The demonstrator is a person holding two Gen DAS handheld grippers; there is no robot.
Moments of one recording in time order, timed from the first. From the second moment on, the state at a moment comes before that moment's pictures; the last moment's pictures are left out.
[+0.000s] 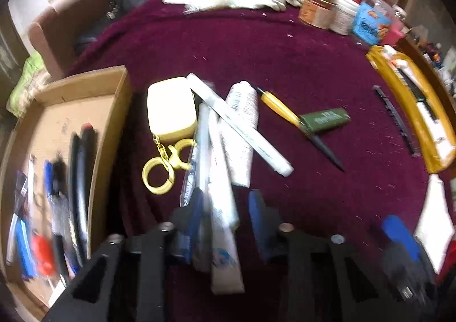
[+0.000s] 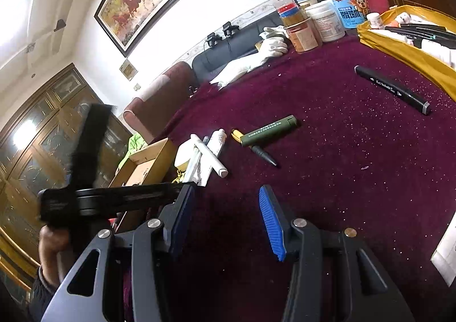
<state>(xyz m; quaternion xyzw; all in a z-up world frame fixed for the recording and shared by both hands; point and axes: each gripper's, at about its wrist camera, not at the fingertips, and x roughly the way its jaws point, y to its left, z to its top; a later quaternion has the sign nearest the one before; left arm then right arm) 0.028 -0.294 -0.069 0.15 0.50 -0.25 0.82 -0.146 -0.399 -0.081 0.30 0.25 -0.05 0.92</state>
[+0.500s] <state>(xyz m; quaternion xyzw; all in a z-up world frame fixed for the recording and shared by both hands) -0.039 -0.213 -0.072 0.09 0.52 -0.30 0.79 -0.135 -0.402 -0.087 0.31 0.28 -0.05 0.91</state>
